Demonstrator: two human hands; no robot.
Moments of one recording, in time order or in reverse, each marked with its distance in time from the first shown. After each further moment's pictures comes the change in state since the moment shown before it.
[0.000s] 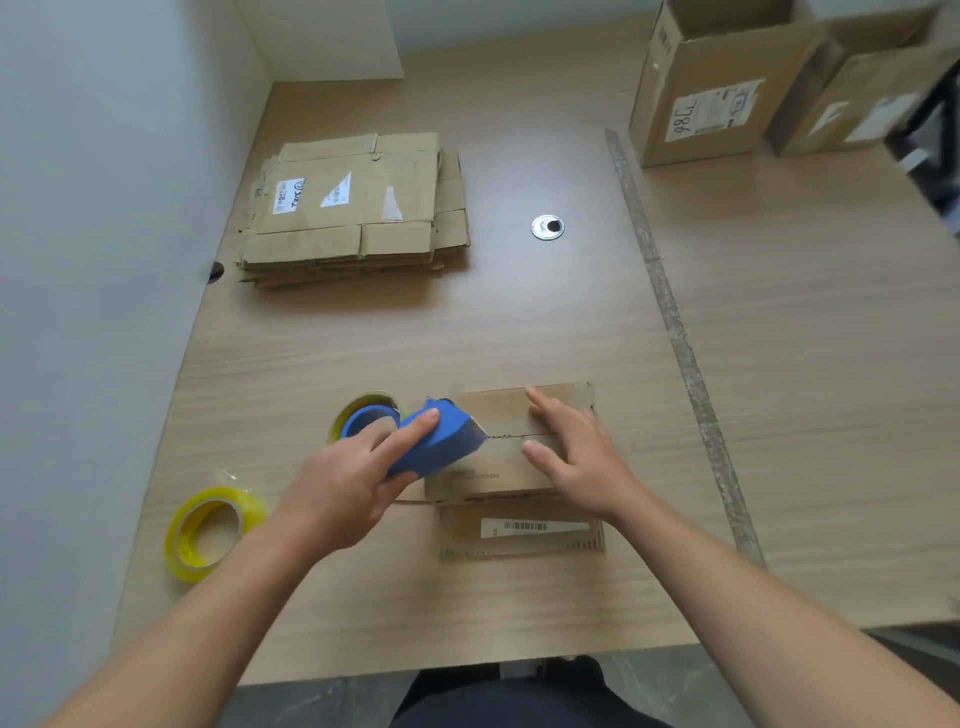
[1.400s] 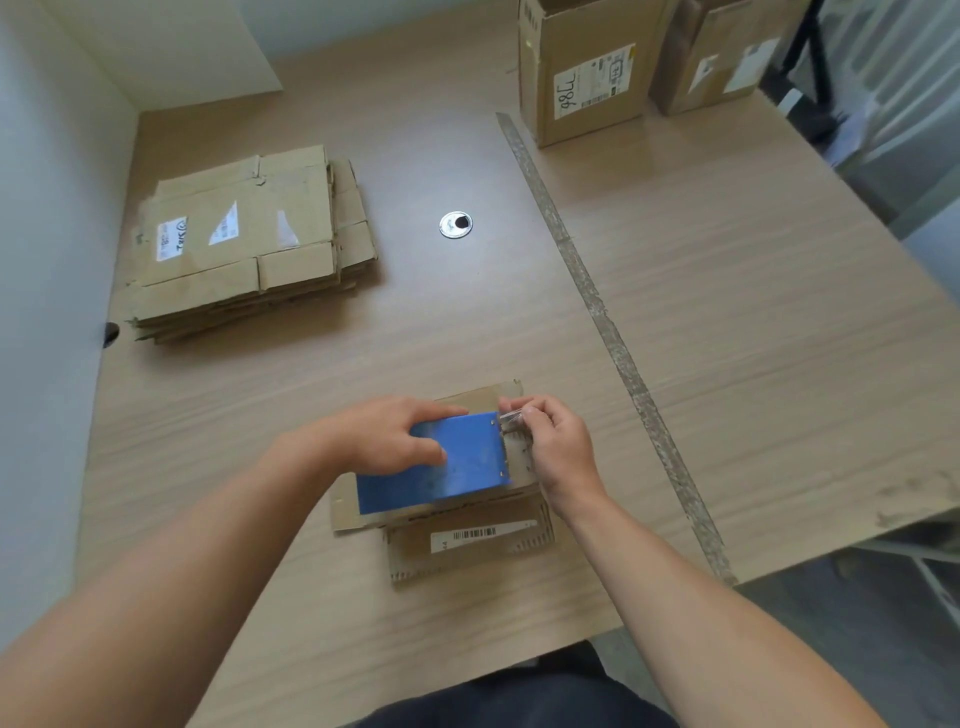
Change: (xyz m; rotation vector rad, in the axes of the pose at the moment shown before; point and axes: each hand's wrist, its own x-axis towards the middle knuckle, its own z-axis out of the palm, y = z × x) left_hand 0.146 0.052 -0.003 -0.186 -0.821 -0.157; right_hand 0.010 0.023 0.008 0.894 0.528 0.341
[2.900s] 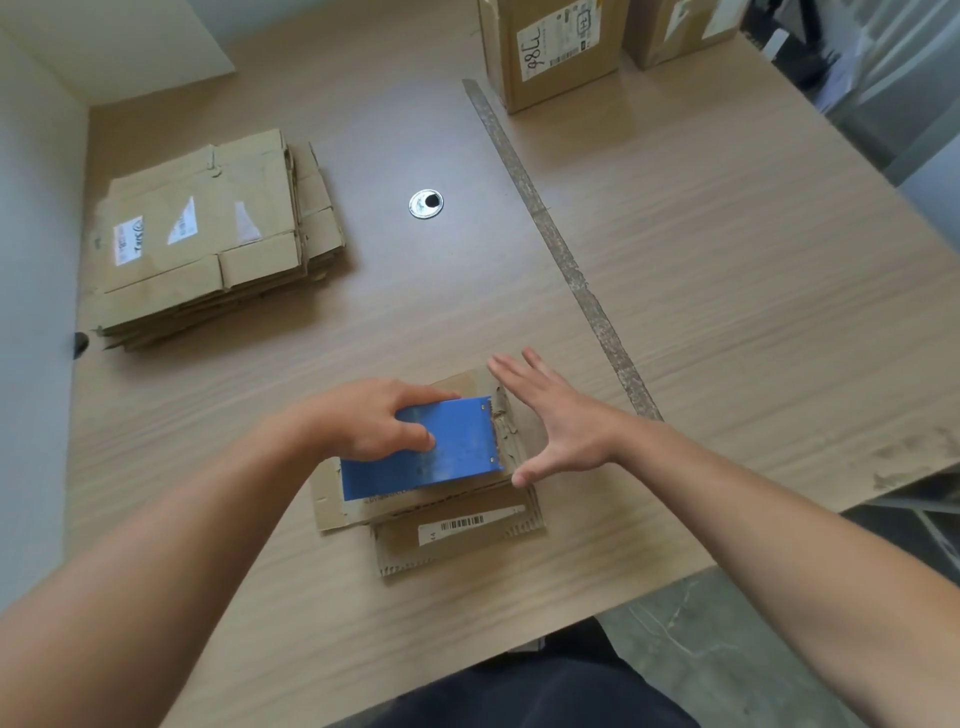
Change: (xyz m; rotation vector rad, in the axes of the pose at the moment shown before) left_hand 0.009 0.023 -0.011 0.078 -0.097 -0.056; right_hand 0.040 -0.028 -0.069 -1.063 -0.813 -0.323
